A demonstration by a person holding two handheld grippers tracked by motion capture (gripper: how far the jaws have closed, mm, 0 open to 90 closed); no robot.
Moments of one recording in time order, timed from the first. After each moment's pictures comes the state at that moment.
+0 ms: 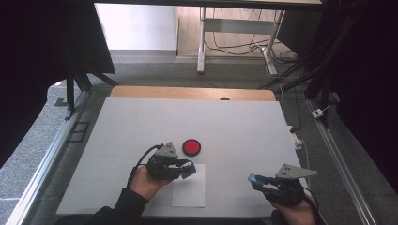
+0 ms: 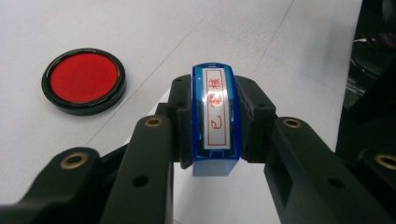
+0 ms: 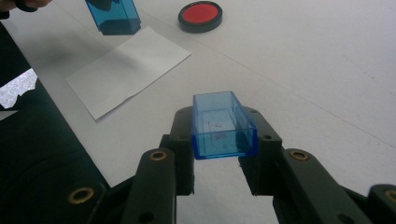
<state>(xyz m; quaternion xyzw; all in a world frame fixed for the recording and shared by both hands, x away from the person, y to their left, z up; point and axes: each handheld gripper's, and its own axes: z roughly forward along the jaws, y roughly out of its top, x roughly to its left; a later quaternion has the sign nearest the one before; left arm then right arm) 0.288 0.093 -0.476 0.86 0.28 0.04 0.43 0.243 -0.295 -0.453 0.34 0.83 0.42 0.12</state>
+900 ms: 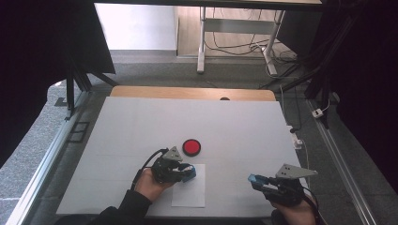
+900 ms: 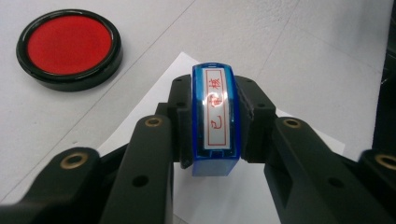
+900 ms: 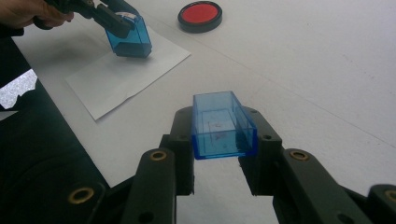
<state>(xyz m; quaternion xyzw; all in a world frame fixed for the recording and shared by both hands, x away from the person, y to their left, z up) 0.295 0.083 -0.503 0.87 0.29 0.03 0.39 0.243 -0.296 -0.453 0.34 0.83 0.42 0.11</state>
